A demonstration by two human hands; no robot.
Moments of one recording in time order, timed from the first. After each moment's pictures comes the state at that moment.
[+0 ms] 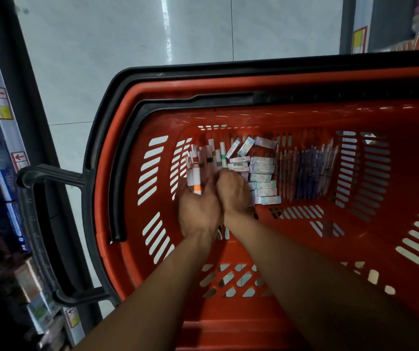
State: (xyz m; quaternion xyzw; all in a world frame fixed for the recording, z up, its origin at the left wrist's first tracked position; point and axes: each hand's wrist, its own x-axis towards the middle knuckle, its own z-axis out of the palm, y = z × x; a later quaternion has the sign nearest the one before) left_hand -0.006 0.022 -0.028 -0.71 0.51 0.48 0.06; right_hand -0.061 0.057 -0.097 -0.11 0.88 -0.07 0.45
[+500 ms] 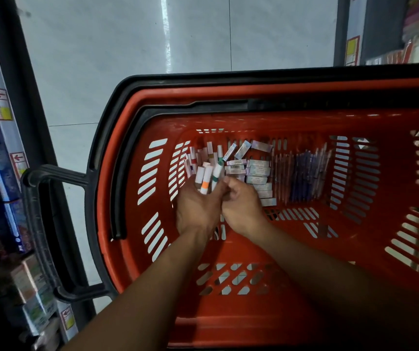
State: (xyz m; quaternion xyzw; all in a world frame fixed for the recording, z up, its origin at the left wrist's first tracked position) left_hand -0.008 0.015 -0.019 -0.64 0.59 0.48 0.11; right_hand -0.060 0.101 -0.053 0.03 0.74 -0.40 0.54
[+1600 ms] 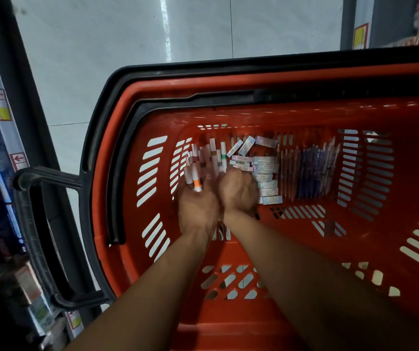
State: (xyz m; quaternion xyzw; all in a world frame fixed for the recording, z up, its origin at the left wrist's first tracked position) left_hand -0.009 0.015 -0.030 -0.71 0.49 0.50 0.05; right_hand -0.058 0.052 -0.092 -0.03 0.93 0.00 0.36
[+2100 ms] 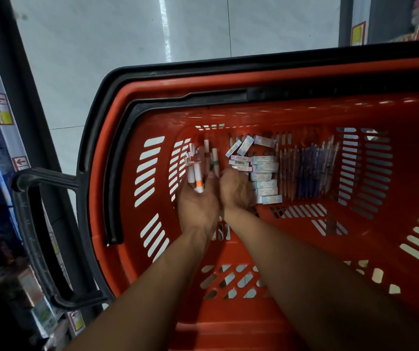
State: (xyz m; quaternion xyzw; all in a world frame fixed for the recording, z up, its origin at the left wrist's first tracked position) left_hand -0.010 0.018 -0.032 -0.68 0.53 0.51 0.03; right_hand -0.064 0.054 -0.094 -0.01 0.89 -0.04 0.44
